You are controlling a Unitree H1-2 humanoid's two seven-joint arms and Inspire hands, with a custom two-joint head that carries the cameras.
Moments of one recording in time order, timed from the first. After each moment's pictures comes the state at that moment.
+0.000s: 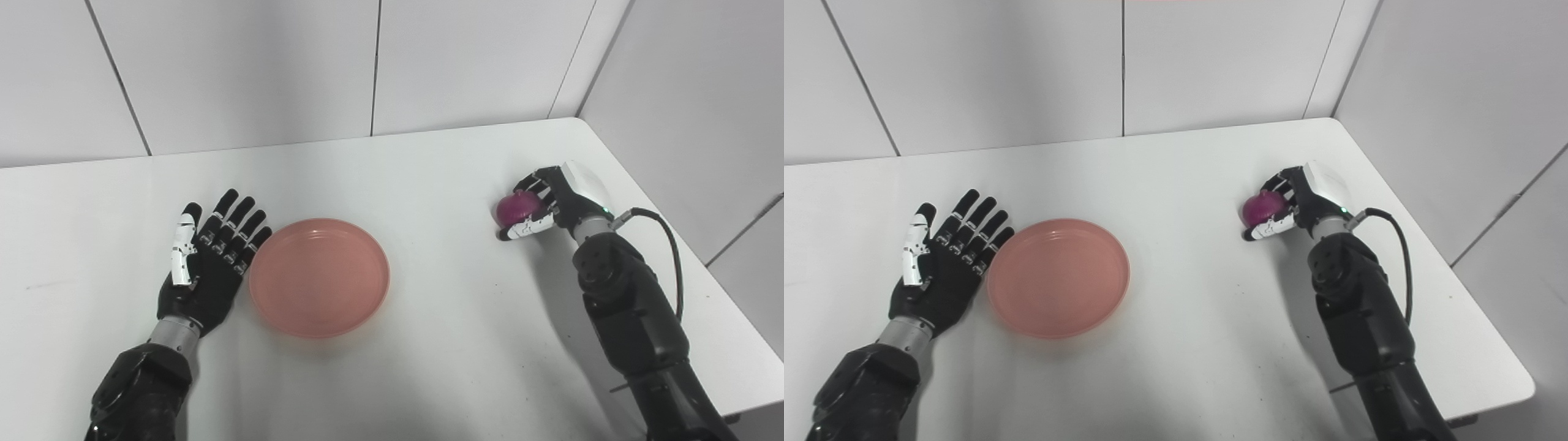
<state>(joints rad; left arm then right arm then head) -0.30 -0.04 0.09 0.12 -0.57 0.40 -0.26 -0.31 -0.48 -0.04 -0.03 -0.71 0.47 0.23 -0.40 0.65</state>
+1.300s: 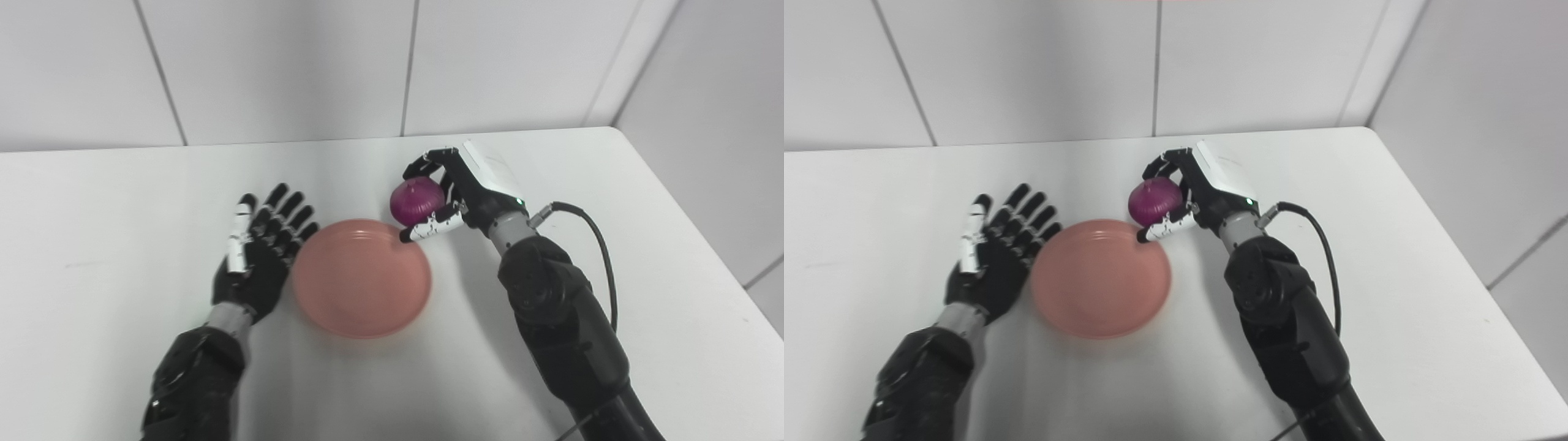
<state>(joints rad) -0.28 -0.13 0.04 0.08 -0.49 0.39 -0.19 -0.41 -0.25 0.25 -0.29 -0.81 0.45 0.33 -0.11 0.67</state>
